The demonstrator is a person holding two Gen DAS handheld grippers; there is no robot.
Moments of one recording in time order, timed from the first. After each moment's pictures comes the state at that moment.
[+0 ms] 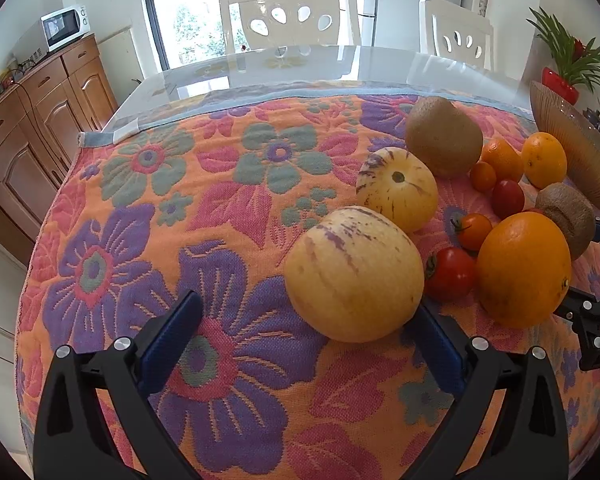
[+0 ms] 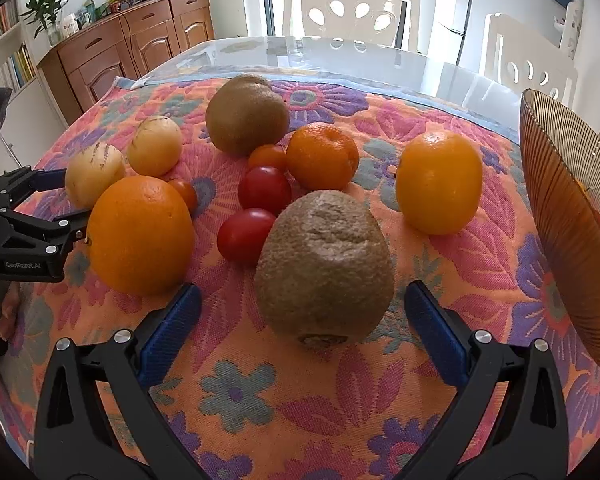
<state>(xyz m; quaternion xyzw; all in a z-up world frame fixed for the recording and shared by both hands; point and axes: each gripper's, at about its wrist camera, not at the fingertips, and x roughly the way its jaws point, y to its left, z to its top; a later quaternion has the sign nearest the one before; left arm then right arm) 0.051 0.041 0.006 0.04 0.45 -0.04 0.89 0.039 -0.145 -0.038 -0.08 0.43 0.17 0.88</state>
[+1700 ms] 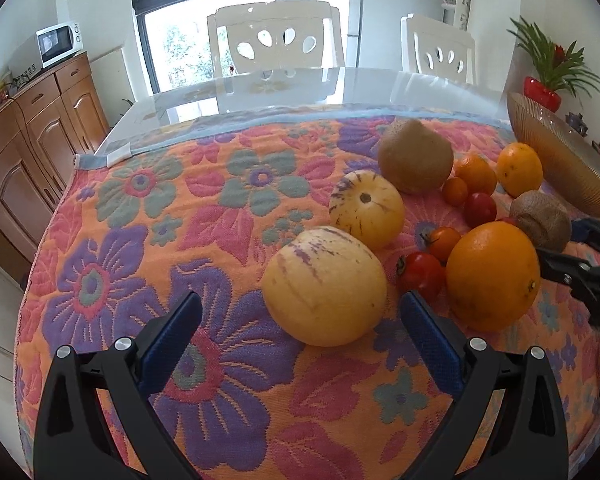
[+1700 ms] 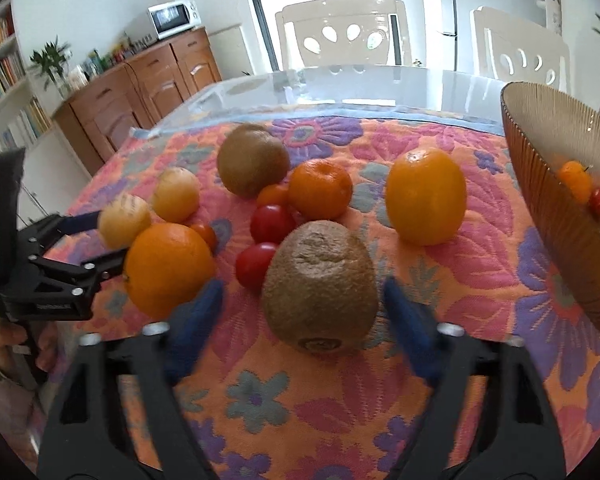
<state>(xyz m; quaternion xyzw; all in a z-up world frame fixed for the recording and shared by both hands) 0.039 0.038 0.019 0.03 0.41 -0.07 0.91 0.032 -0.167 -0.023 0.01 0.39 0.20 0.90</state>
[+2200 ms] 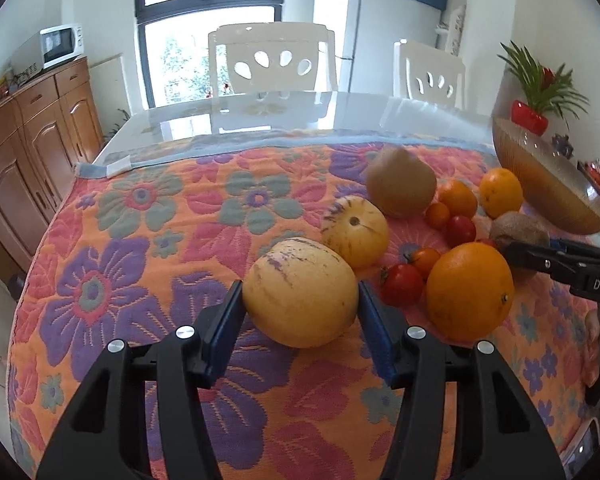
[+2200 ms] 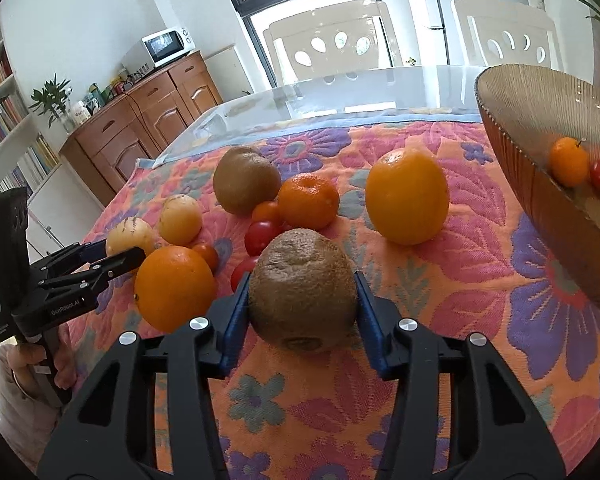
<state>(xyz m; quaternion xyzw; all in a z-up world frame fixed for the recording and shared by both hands) 0.031 0.044 0.029 0.01 0.38 -0.08 0.92 0.031 -0.187 -0.018 0.07 0.38 0.21 0.90</state>
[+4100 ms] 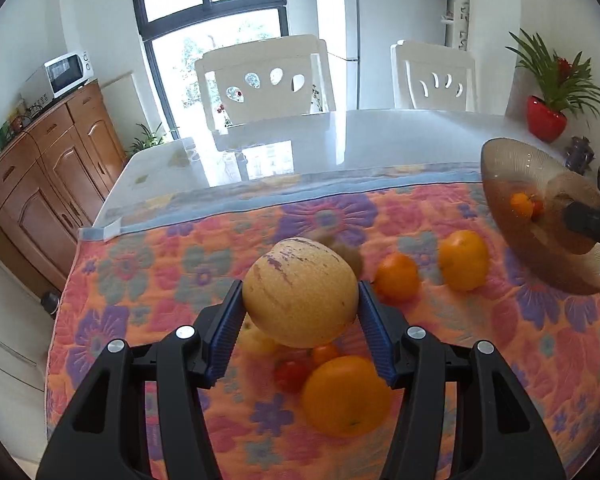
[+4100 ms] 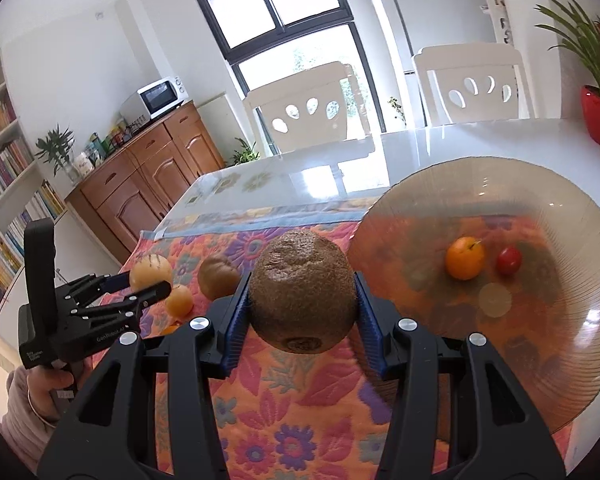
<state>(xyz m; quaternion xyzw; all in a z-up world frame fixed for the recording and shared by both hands) 0.067 -0.063 0.096 0.06 0.40 -0.02 0.92 0.035 -0.281 0.069 0.11 0.32 0.20 0.92</state>
